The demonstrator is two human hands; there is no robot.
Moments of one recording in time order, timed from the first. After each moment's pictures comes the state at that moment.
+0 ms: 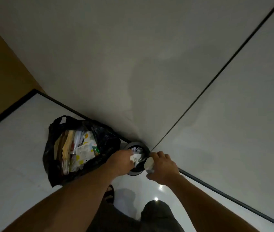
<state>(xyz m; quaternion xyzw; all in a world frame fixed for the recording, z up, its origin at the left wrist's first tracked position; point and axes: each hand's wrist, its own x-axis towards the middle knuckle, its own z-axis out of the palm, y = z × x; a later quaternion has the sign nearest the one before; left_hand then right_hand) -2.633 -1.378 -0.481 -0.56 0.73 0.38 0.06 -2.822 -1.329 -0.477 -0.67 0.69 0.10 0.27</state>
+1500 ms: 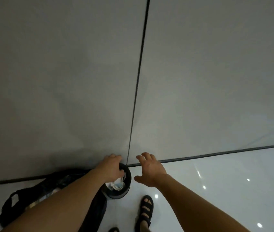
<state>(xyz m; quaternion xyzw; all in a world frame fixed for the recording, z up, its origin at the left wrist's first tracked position) -2.698 -1.460 -0.410 -0.33 0.88 0.29 0.18 -2.838 -1.322 -0.420 -0.51 0.83 -0.01 0.24</state>
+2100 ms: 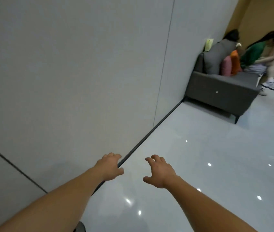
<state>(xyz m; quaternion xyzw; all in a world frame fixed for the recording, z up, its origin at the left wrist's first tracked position) -2.890 -1.168 -0.305 -0.01 0.97 0.14 0.21 -2.905 -0.940 -0.336 -0.17 0.97 -0.09 0.17</state>
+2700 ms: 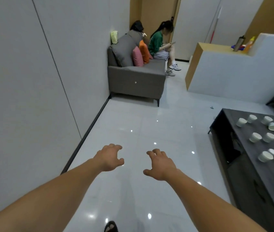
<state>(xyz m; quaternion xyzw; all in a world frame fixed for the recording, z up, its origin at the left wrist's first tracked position) -3.067 -0.769 -0.292 0.24 0.94 0.12 0.22 -2.966 -0.563 -0.317 0.11 0.97 -0.11 0.16</state>
